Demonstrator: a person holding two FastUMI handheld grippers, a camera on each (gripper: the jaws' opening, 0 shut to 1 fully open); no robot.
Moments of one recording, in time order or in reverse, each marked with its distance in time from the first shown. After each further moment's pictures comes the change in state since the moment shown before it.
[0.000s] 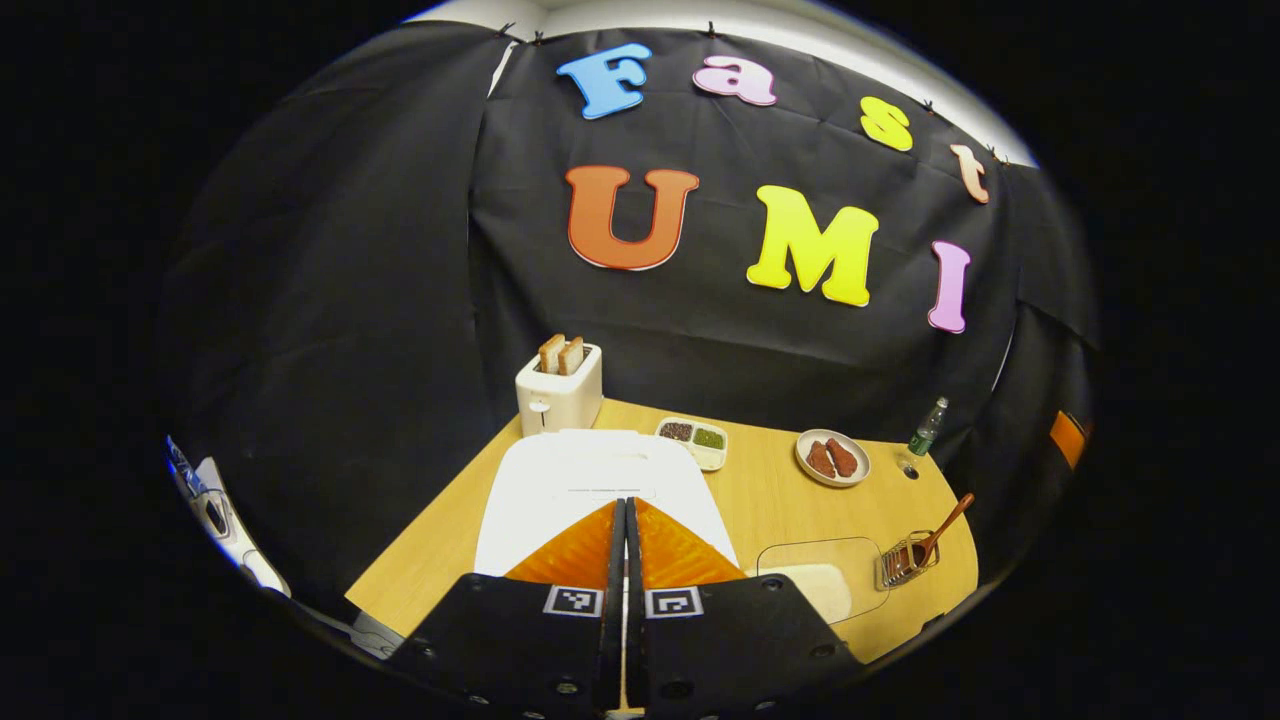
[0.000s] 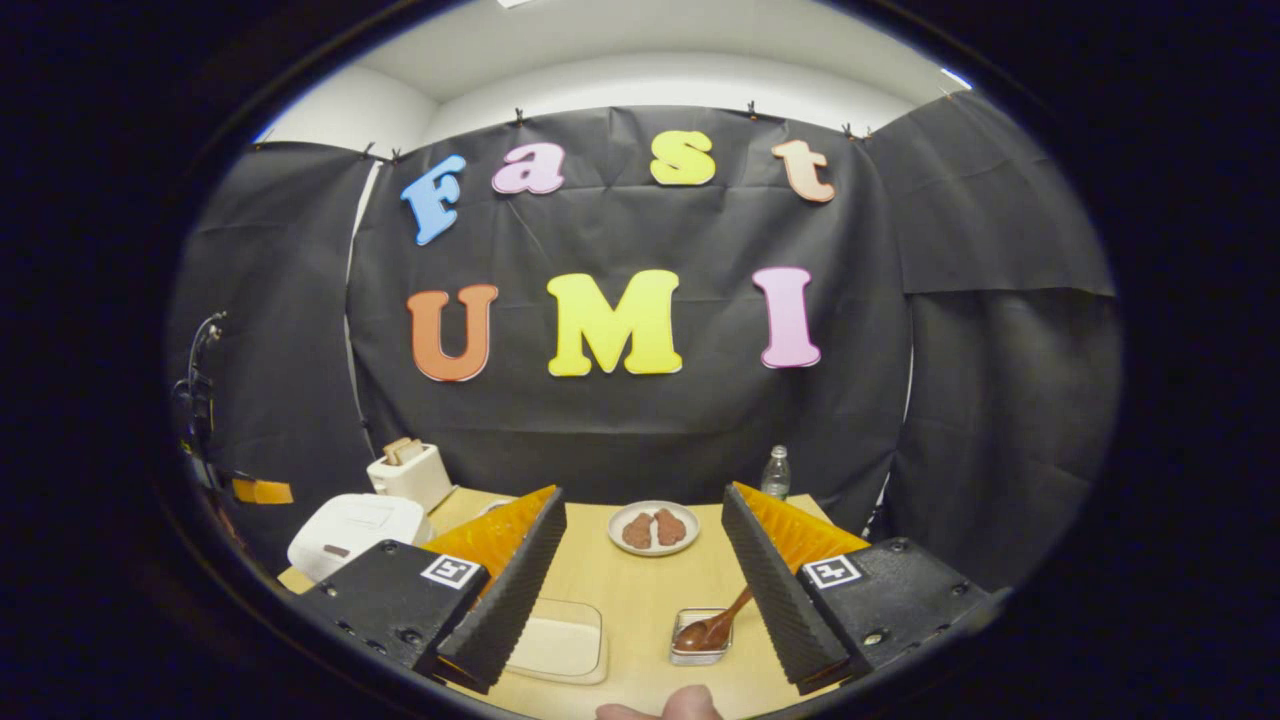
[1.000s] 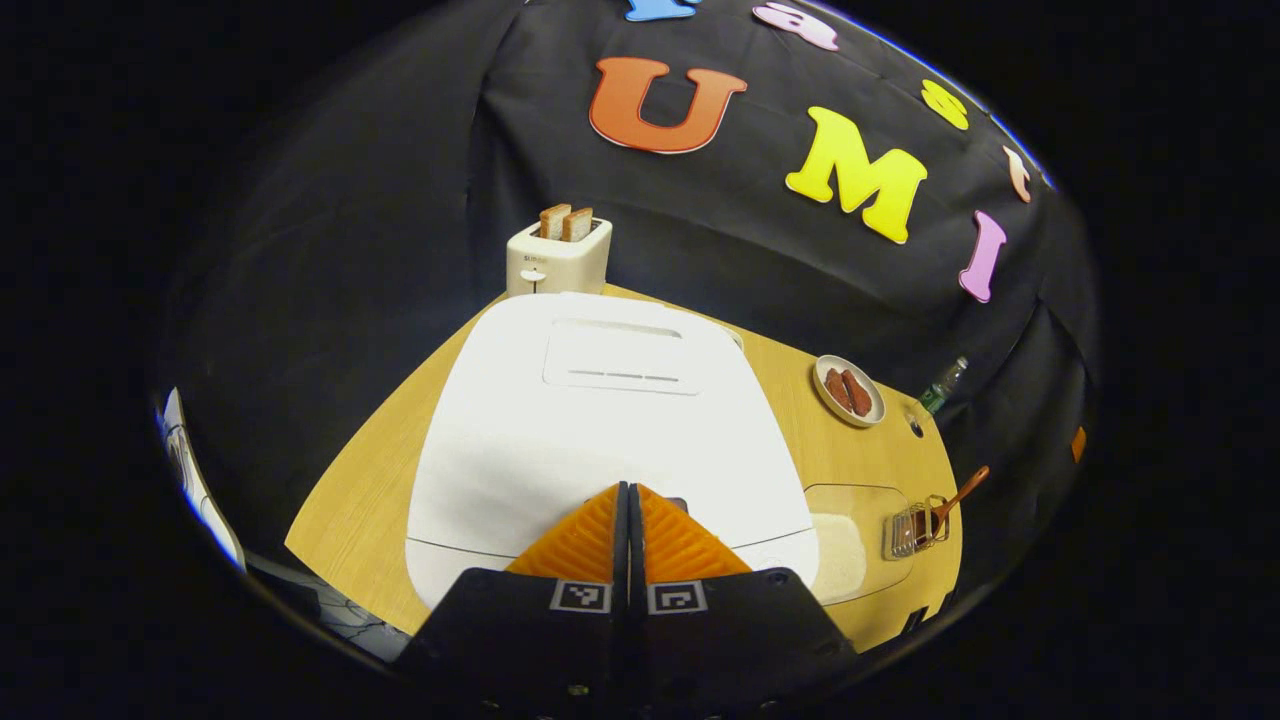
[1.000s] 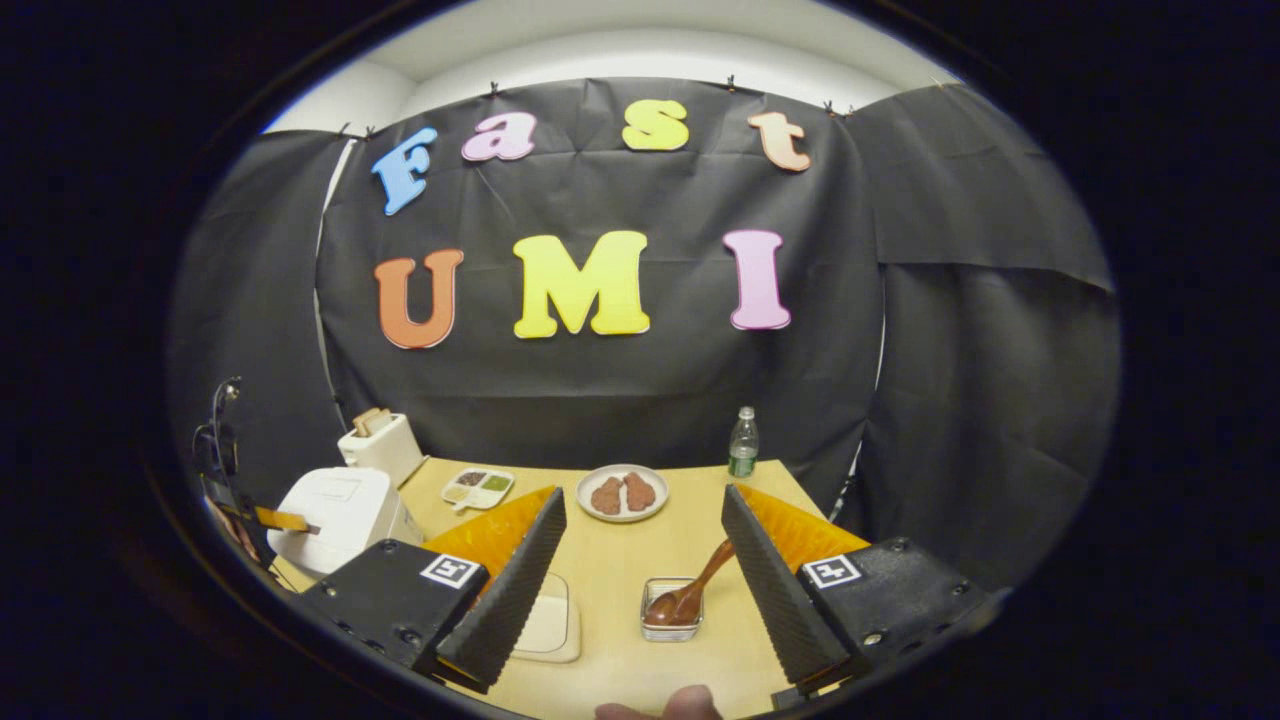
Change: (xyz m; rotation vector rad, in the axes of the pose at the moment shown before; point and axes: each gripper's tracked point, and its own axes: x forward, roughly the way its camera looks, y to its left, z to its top) left arm 0.047 0.022 -0.079 -0.067 0.262 -0.030; right arm -0.003 -0.021 -0.030 0.027 0.105 -0.070
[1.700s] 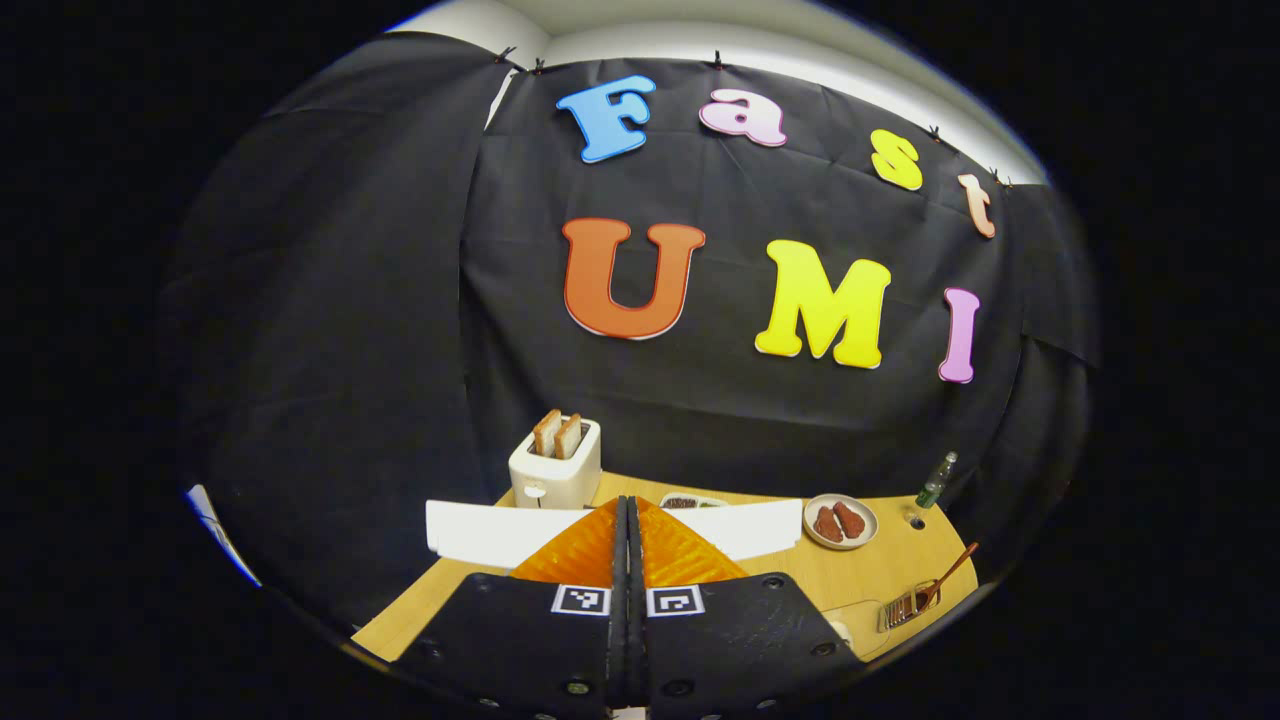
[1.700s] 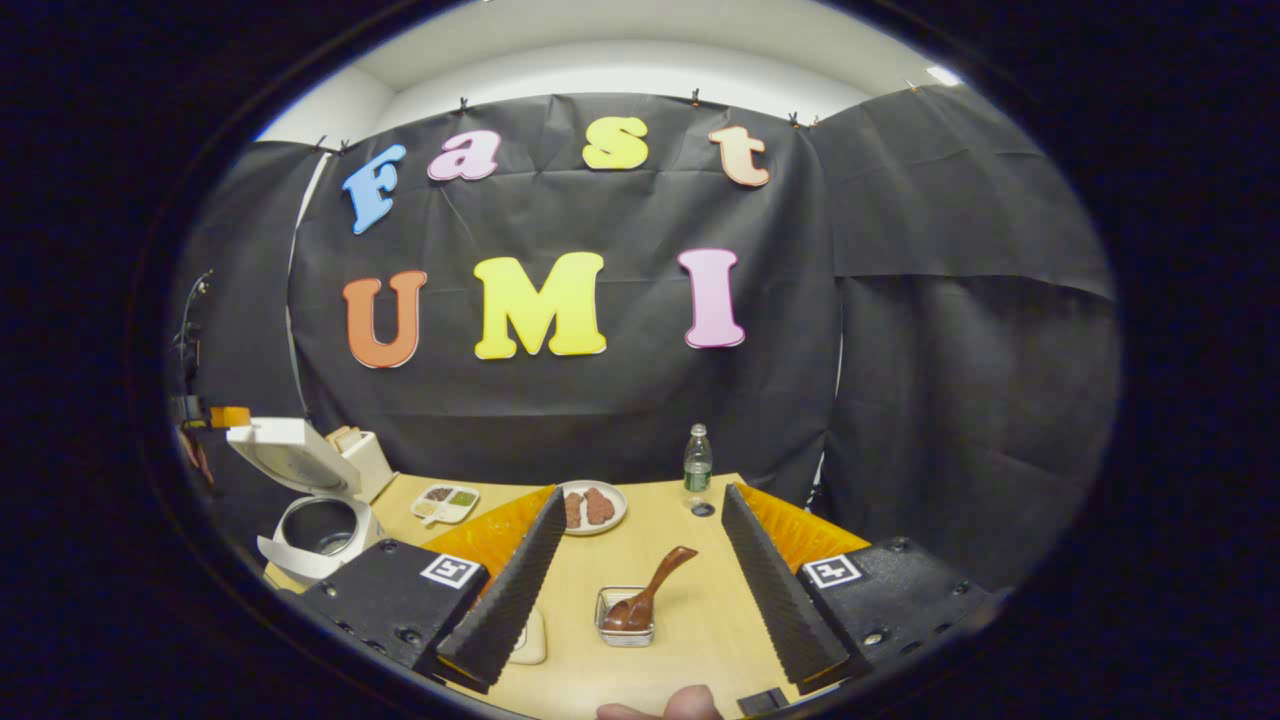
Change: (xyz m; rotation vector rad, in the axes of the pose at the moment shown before) left arm -0.077 -0.033 0.197 0.126 -0.509 0.017; right arm -0.024 -0.058 0.023 0.004 -0.057 -0.107
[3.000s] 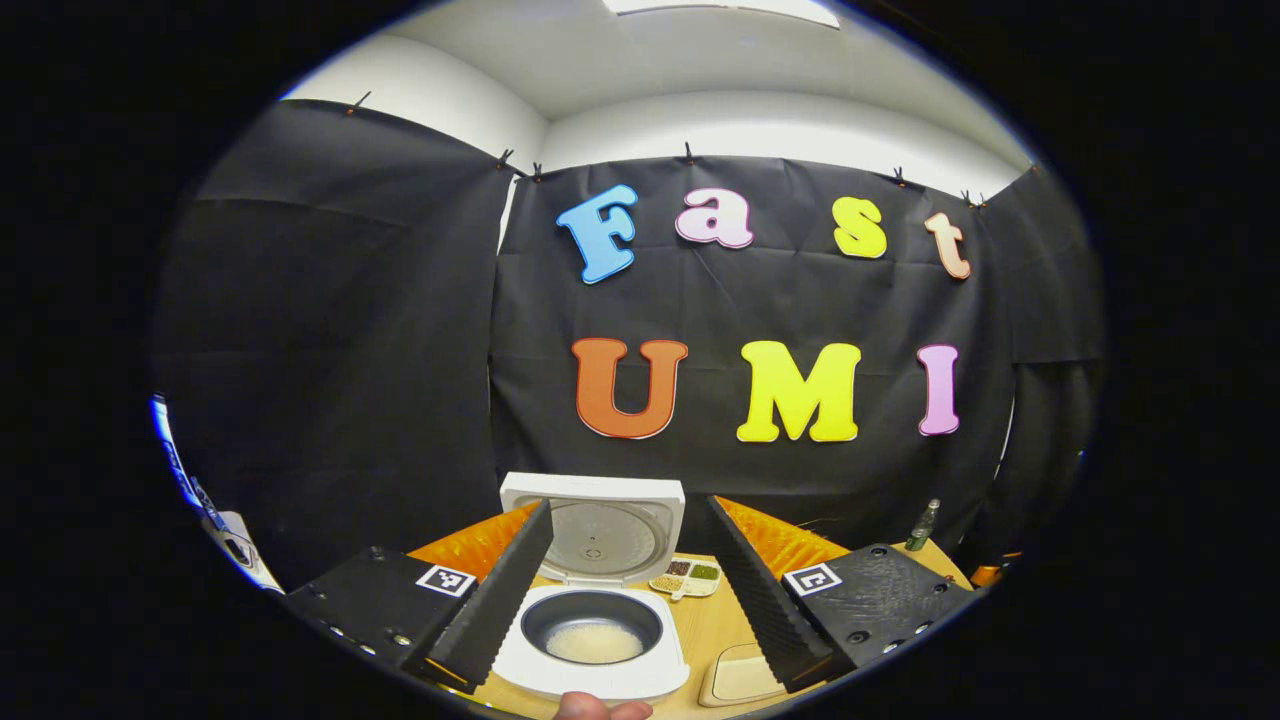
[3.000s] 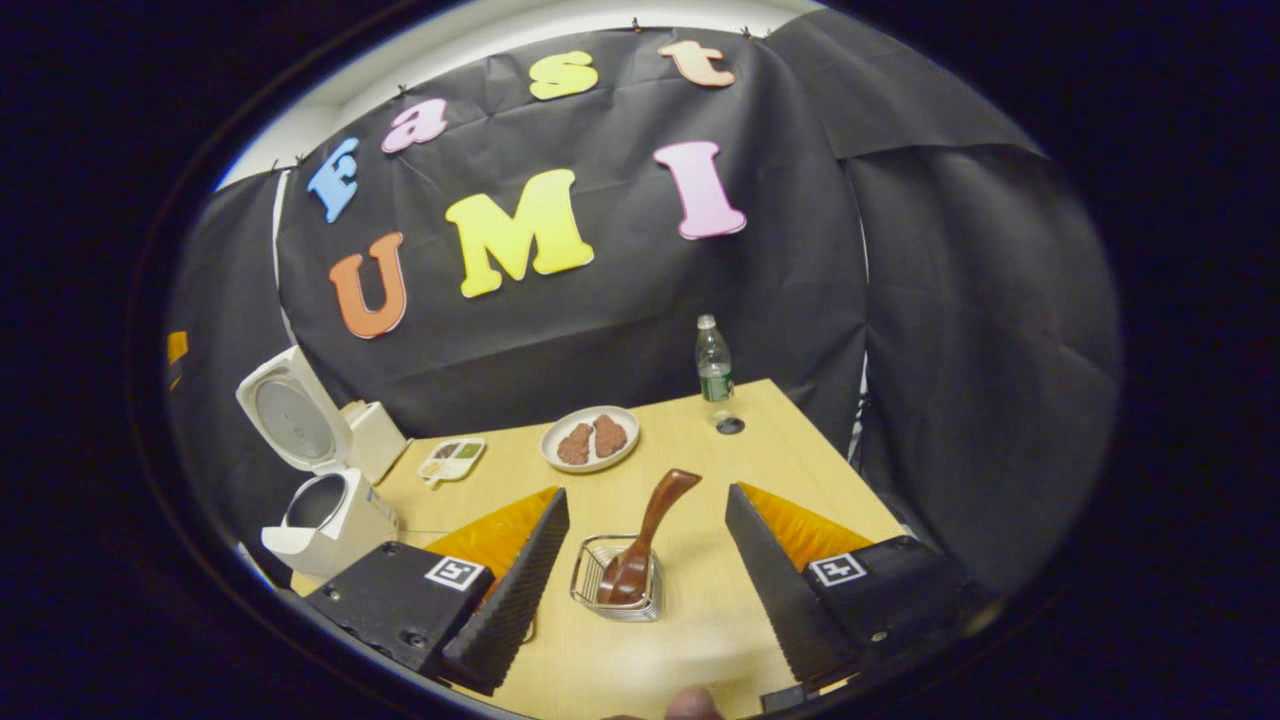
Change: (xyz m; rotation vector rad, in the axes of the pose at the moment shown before) left arm -0.123 -0.063 0.052 0.061 -0.238 0.132; right arm 0.094 -0.038 -0.135 0.175 0.244 0.137
